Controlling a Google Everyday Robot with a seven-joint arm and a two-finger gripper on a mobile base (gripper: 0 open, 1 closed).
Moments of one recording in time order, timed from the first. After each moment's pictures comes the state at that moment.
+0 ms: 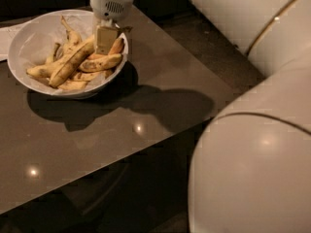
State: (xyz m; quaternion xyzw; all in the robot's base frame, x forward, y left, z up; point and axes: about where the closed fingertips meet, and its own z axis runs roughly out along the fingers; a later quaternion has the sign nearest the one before) arm 0.621 0.121 0.964 -0.77 0.60 0.06 0.23
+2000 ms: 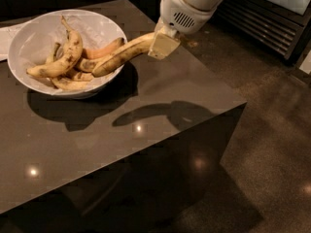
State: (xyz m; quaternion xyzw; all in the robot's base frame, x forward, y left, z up) arm 0.558 -0.026 0.997 -0.60 0.73 -0.01 0.32
